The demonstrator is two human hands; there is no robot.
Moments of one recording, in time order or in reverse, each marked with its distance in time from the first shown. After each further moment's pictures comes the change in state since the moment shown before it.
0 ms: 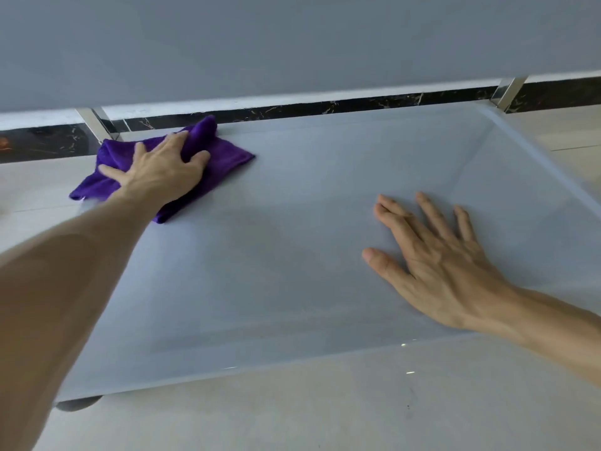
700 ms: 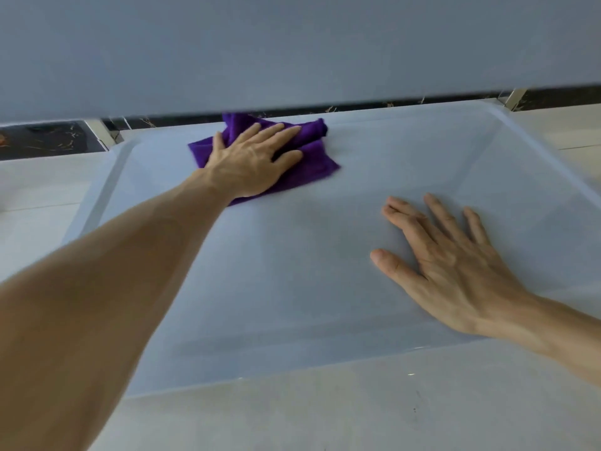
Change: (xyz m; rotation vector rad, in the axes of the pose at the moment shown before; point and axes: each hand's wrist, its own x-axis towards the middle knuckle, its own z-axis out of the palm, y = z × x) left_hand -0.012 0.087 0.018 0.097 -0.094 0.541; right_hand -0.002 -0.001 -0.004 0.049 -0.011 0.035
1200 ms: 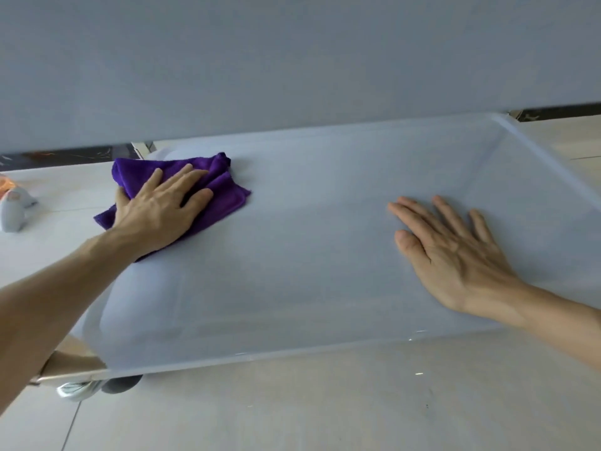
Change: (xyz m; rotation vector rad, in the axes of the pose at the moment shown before) left_hand -0.114 -0.113 -0.006 0.002 0.053 -0.333; right_hand 0.012 -0.002 0.003 0.043 0.027 0.048
